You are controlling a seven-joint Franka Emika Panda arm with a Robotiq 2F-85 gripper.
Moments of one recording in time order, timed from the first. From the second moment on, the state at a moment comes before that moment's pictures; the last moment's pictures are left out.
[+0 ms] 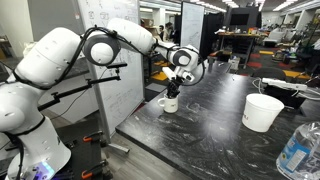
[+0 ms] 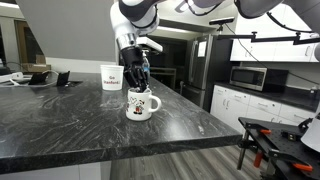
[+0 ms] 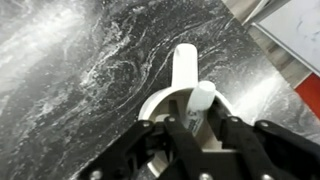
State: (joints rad) arm 0.03 0.84 0.04 -1.14 0.13 1.61 0.17
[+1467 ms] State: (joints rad) arm 0.09 0.57 0.04 -1.50 0.04 1.89 0.17
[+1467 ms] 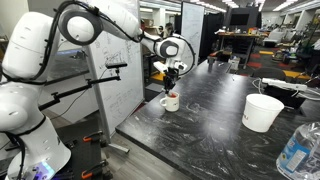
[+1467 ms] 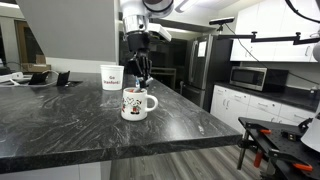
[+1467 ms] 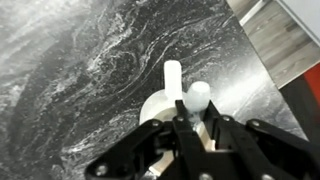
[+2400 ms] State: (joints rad) arm 0.11 0.11 0.00 -2.23 -0.21 2.50 0.47
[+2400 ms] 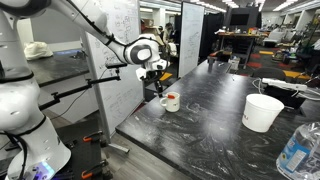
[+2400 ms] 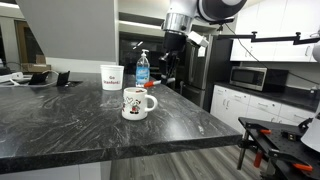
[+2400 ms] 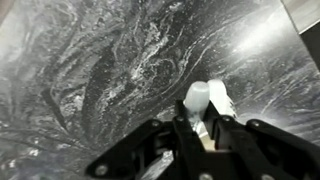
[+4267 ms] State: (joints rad) arm 0.04 0.39 -0.06 -2.00 -0.12 2.38 0.54
